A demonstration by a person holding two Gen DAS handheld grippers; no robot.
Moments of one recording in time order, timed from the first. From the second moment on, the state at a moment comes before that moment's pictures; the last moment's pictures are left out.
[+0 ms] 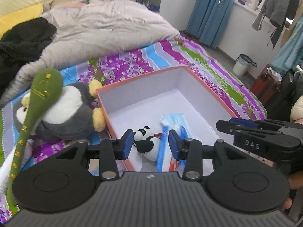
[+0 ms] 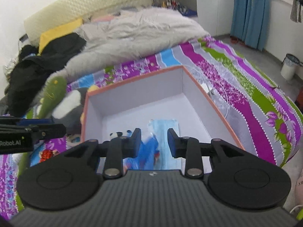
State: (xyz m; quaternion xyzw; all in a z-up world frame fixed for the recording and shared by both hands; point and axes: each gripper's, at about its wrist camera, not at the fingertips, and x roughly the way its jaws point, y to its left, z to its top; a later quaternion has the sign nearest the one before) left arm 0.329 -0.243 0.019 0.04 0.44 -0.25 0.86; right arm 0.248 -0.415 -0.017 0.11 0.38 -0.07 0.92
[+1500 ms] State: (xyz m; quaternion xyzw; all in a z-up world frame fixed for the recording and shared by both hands) left arm 0.069 -0.059 0.029 -0.03 0.33 -0.20 0.92; right arm 0.050 -0.272 -0.013 0.08 0.30 0.06 0.95
